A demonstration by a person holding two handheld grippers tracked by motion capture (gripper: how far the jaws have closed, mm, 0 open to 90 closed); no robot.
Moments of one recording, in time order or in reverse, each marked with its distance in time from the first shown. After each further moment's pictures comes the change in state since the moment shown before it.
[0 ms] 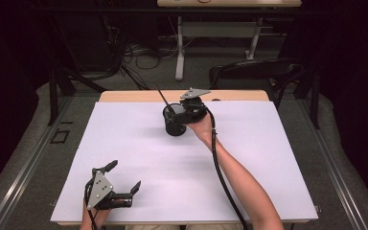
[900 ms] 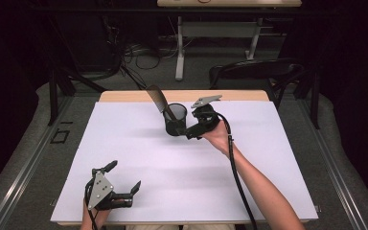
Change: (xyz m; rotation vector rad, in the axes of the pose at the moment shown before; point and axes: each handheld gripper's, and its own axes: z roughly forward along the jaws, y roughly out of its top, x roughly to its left) left arm -0.001 0.001 -0.001 0.005 0.018 0.004; right arm 0.001 -0.019 -0.047 0.151 0.130 -0.009
